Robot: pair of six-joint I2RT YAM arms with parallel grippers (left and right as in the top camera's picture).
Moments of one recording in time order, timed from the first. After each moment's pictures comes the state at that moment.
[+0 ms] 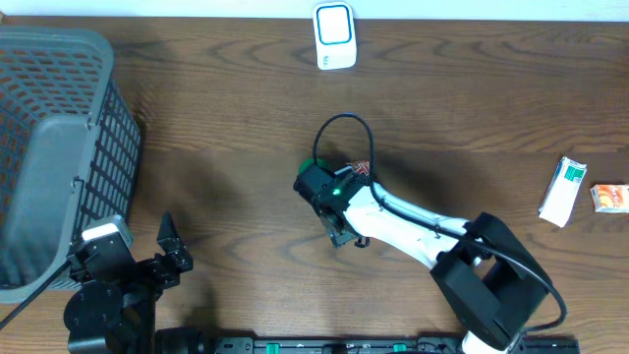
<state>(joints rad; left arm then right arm) 0.11 0.27 0.74 -0.84 -0.08 -0.17 0.83 1.88 1.16 -0.88 0.33 0.46</state>
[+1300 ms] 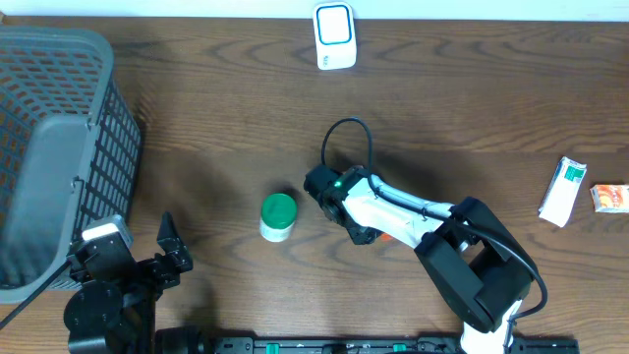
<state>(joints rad) 0.11 0.27 0.74 -0.84 -0.08 -0.17 0.77 1.97 1.17 -0.96 0.42 0.38</state>
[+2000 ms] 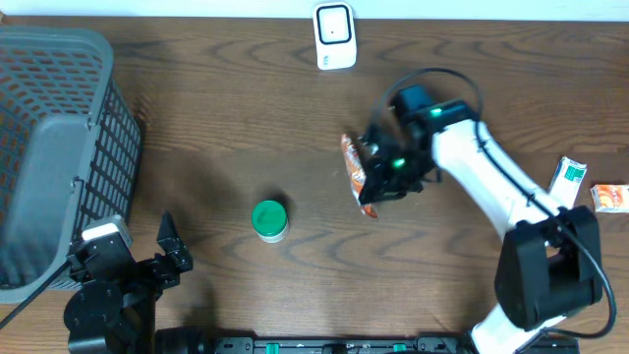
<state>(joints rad) 0.11 0.27 0.74 -0.84 -0.08 -0.17 0.34 1.82 1.36 -1.14 -0.61 0.07</state>
